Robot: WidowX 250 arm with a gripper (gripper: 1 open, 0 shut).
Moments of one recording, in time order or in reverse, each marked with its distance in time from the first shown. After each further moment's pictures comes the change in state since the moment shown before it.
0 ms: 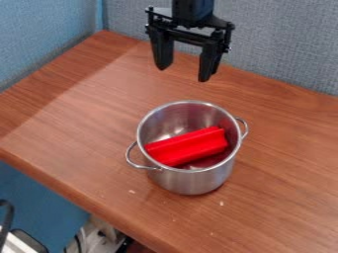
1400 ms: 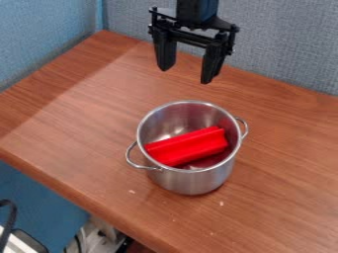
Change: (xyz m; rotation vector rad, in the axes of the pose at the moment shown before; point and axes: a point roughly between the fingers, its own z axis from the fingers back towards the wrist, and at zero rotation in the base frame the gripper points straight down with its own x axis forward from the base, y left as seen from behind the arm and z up) arm -0.001 -0.004 0.000 0.021 0.015 -0.011
